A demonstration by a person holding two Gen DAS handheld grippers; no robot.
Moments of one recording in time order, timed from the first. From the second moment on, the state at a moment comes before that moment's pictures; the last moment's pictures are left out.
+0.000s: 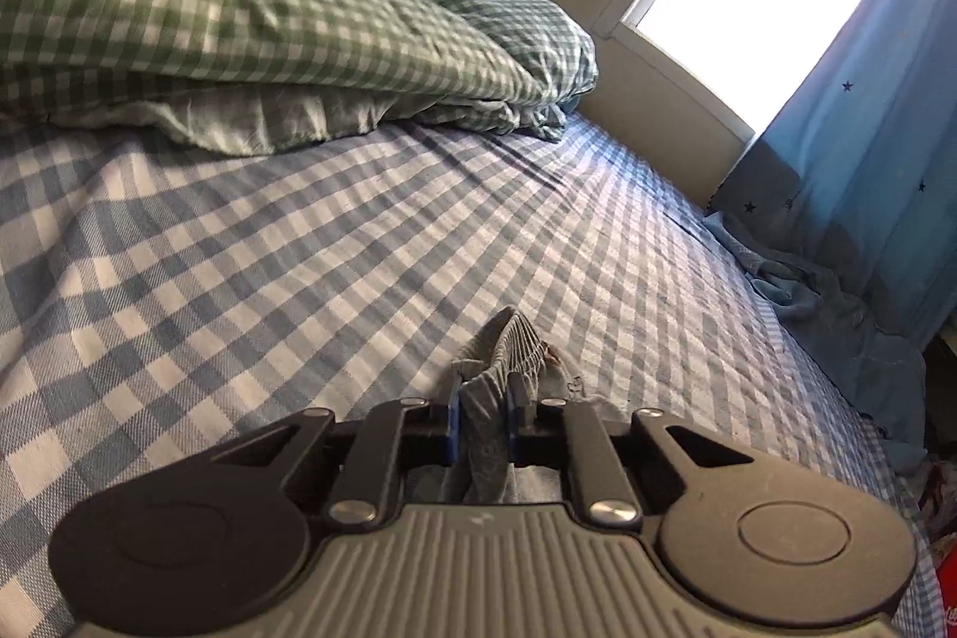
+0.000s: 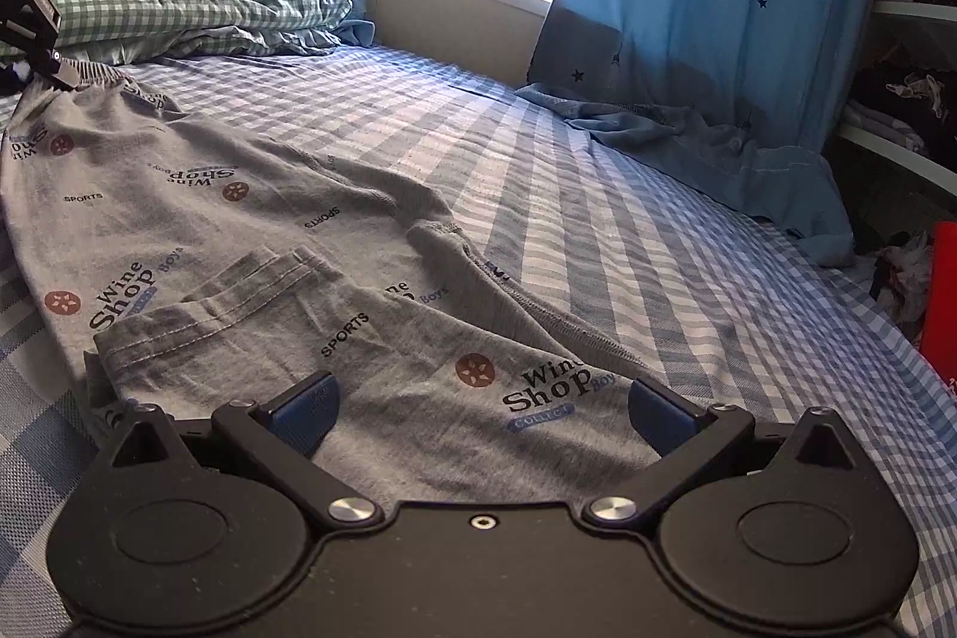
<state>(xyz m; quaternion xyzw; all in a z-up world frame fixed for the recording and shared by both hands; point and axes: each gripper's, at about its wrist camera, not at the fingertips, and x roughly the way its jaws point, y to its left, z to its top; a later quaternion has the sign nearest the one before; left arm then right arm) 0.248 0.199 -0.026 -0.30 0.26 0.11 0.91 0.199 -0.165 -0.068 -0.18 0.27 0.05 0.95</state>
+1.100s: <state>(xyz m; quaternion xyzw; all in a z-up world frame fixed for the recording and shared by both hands) 0.157 -0.187 0.051 0.06 0.25 -0.26 0.93 0.096 -0.399 -0.047 -0.05 0.24 -0.14 0.96</state>
